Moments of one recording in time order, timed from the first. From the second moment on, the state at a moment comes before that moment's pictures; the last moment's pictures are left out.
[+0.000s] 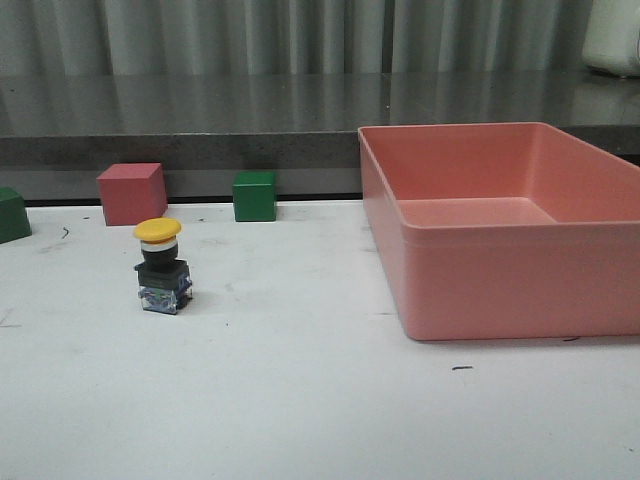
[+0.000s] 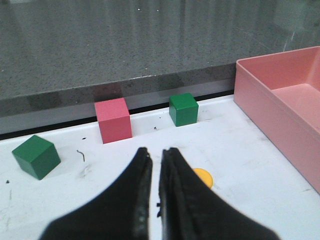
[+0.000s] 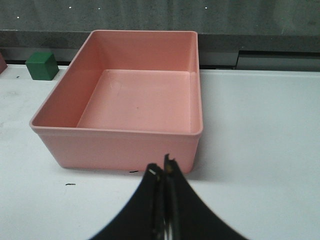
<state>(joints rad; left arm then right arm) -0.32 0.75 -0.56 0.25 0.18 -0.25 0.16 0.15 -0.42 -0.09 0.64 0.16</state>
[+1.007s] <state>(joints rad) -0.32 0.27 -0.56 0.19 0.65 -0.25 0.16 0.15 -0.42 -0.09 0.64 0.16</state>
